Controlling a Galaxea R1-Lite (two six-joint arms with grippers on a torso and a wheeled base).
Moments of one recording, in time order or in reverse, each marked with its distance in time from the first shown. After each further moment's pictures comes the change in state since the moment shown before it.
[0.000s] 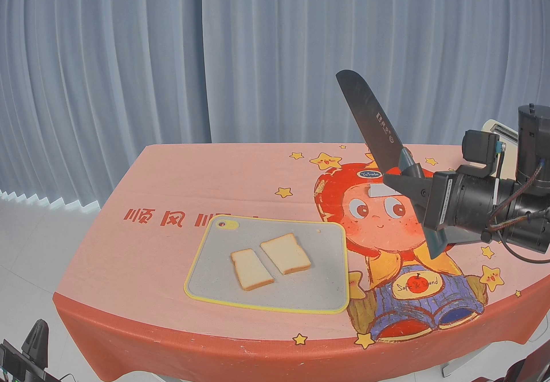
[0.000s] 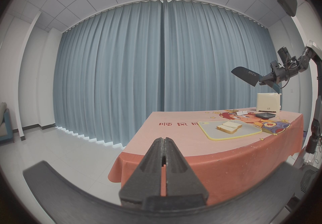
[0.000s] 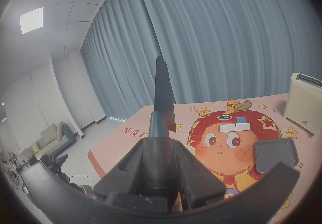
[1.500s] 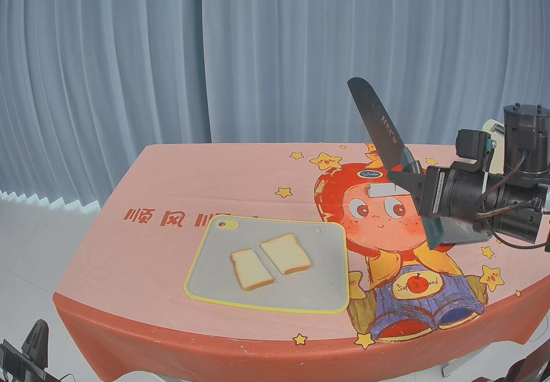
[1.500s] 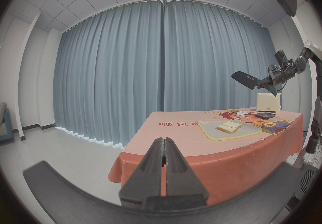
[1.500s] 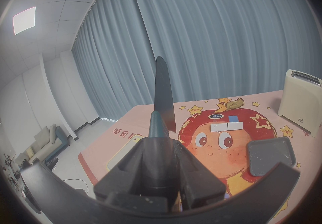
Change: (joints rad) left arm 0.000 0.000 0.000 0.000 0.000 0.000; right arm -0.073 0.053 -0.017 -0.001 0.004 0.001
